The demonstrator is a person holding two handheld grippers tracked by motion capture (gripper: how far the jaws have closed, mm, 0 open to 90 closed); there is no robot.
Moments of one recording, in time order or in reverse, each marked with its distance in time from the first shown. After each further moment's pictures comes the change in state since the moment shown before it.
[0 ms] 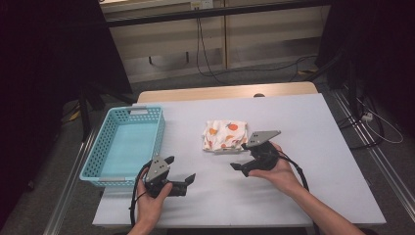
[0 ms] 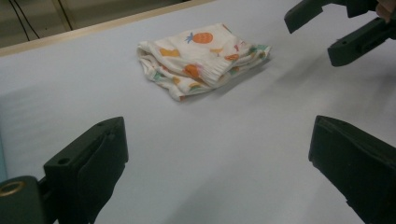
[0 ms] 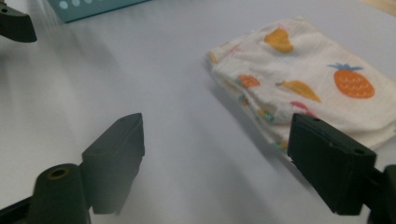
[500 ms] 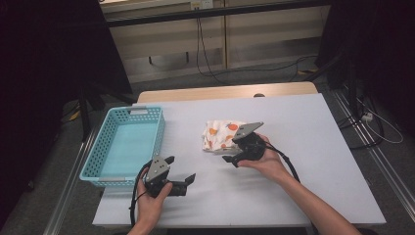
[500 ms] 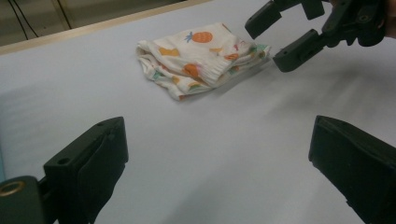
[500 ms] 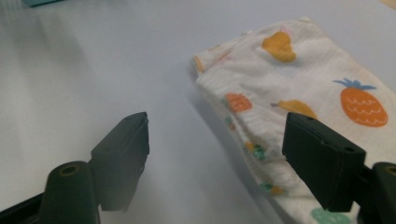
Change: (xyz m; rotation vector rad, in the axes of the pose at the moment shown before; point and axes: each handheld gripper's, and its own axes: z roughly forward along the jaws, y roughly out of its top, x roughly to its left) left arm -0.001 0.000 0.001 0.005 -0.003 -0.011; right arm -0.014 0.021 0.036 0.072 -0.009 -0.053
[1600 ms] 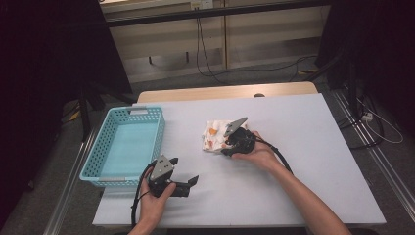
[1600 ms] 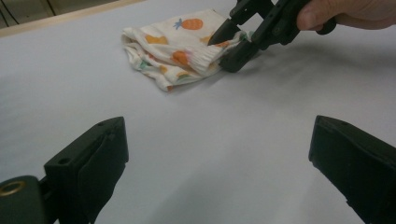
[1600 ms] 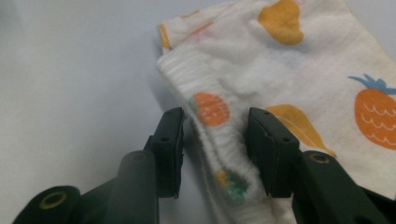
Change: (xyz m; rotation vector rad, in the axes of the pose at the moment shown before) left arm -0.002 -0.002 0.013 0.060 -0.055 0.002; right arm -0.023 0.005 0.040 0.155 0.018 -0.085
